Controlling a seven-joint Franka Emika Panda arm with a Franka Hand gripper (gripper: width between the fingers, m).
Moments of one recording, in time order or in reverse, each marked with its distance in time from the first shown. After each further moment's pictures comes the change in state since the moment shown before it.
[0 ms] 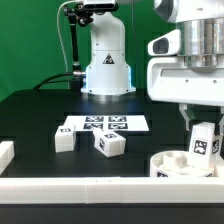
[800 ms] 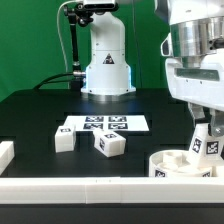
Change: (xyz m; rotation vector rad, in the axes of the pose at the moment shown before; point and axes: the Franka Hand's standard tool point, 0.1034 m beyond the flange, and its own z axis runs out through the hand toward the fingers) arm 0.002 -0.003 -0.001 0.058 -0.062 0.632
